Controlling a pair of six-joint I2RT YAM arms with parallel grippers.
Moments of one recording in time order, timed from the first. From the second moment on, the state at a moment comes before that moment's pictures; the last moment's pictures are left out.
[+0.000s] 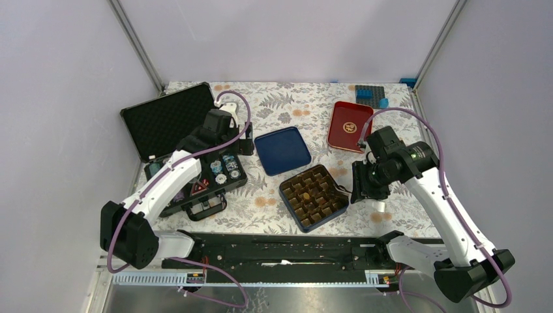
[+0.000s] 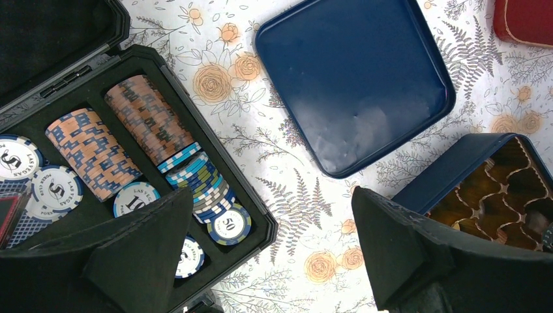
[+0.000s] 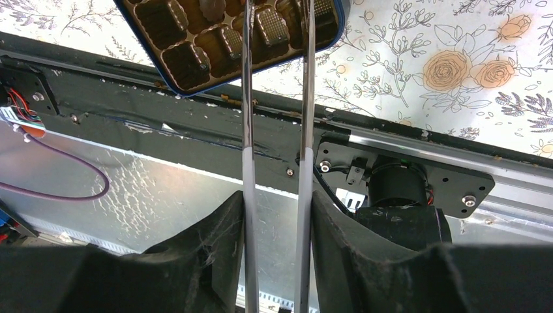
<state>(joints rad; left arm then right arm) -0.43 1.30 1.07 -0.51 -0.06 -0.32 0.41 1.07 1.22 -1.45 -0.19 0.37</state>
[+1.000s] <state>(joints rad) -0.43 1.27 1.07 -0.52 -0.06 -0.32 0.39 1.08 1.33 -1.22 0.32 0.39</state>
